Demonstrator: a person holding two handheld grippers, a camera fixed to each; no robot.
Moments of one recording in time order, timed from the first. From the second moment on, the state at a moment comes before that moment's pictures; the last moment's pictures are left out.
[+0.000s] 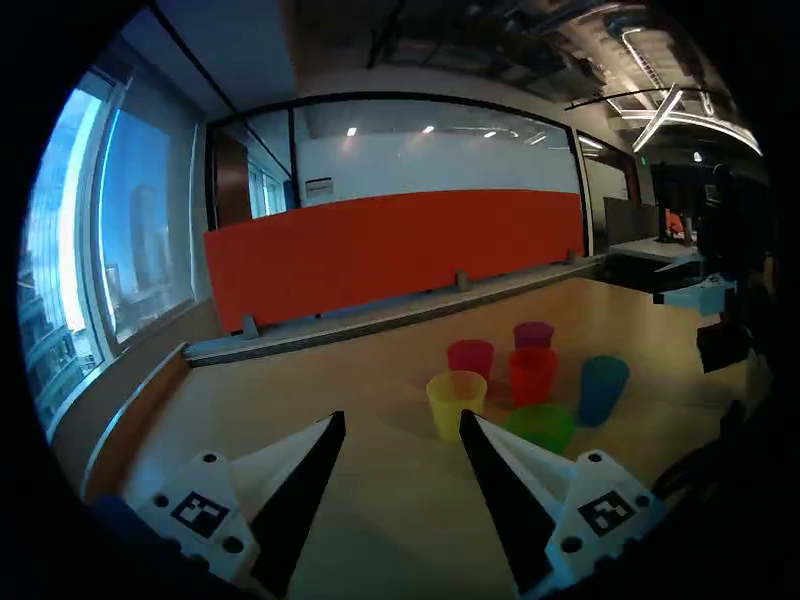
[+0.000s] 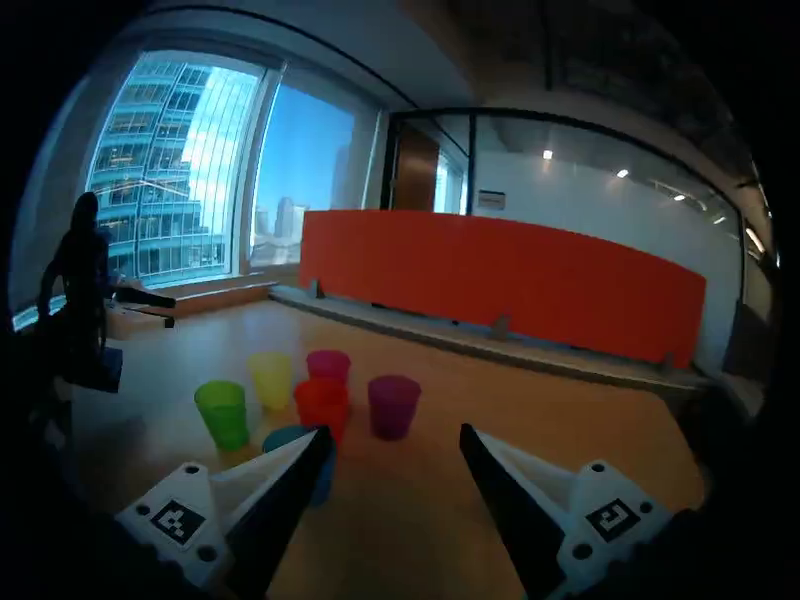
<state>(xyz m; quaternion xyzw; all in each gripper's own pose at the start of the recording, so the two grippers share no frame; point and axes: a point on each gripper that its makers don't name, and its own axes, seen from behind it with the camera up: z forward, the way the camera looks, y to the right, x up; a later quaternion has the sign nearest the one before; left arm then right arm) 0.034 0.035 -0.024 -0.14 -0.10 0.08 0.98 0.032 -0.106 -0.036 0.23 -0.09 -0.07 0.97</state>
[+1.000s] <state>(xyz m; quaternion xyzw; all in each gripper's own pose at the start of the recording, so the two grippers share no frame) 0.077 0.016 -0.021 -0.03 0.01 0.04 1.00 0.079 -0.028 -0.025 0.02 0.02 0.00 1.00</state>
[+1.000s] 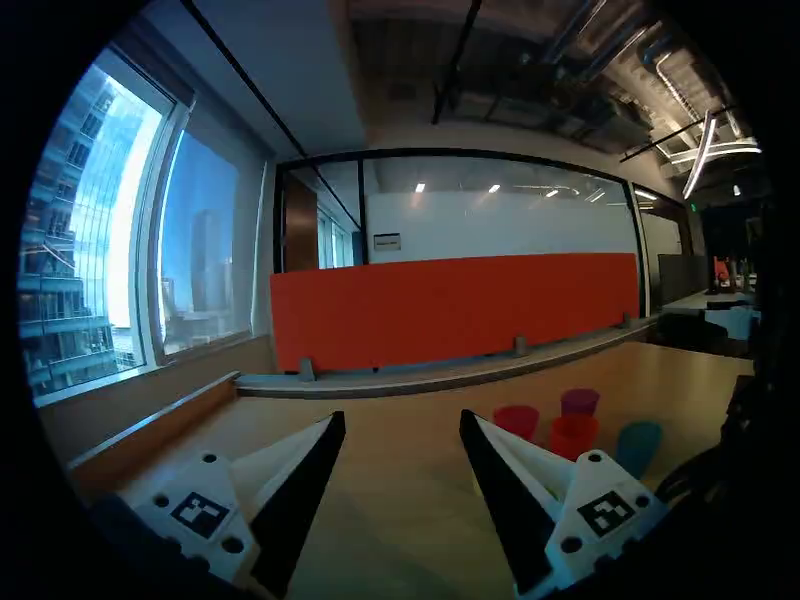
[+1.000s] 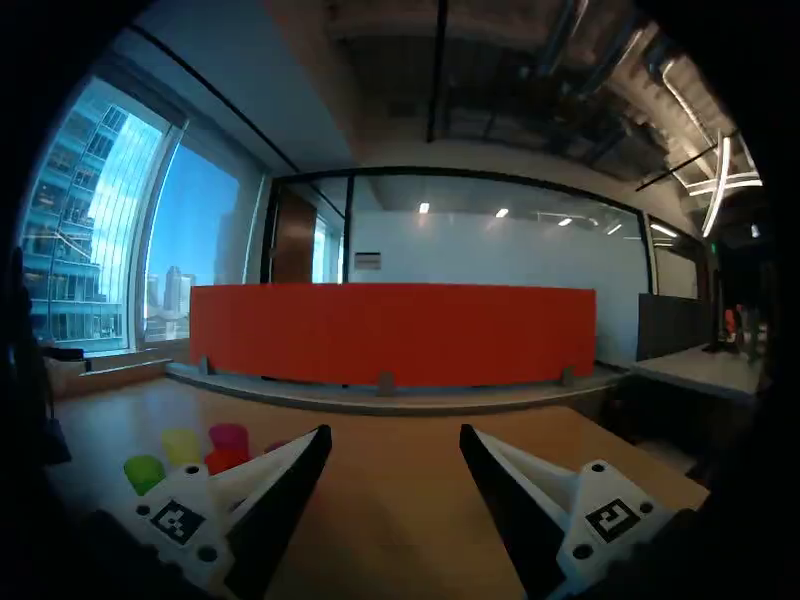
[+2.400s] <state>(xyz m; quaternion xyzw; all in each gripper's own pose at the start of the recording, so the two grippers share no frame) 0.039 0.009 -0.017 0.01 0.04 0.02 1.00 0.078 -0.036 -0.024 0.01 0.00 -0.02 1.00</state>
